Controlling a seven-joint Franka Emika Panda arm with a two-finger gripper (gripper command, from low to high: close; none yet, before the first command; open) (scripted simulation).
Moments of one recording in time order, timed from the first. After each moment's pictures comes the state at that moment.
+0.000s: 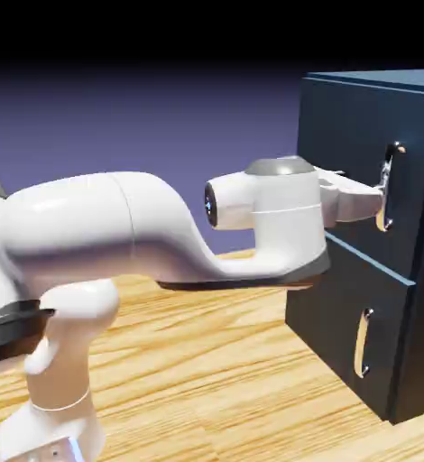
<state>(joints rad) 1.06 -1.03 -1.20 -2.24 -2.89 2.94 2.74</state>
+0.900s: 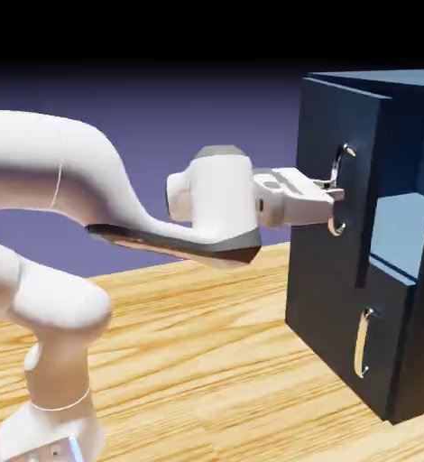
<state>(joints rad) 0.56 -0.87 -0.73 -2.60 -2.57 2.57 2.87</state>
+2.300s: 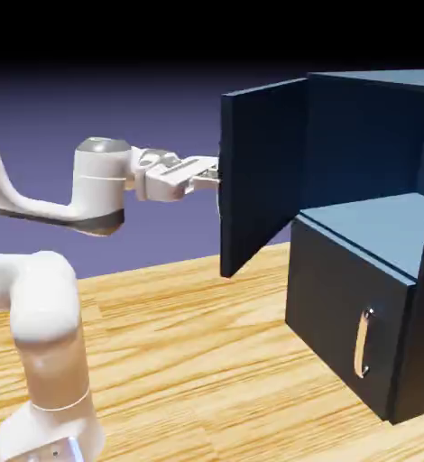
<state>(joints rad) -0.05 -1.14 0.60 -2.85 -1.13 2.08 2.57</state>
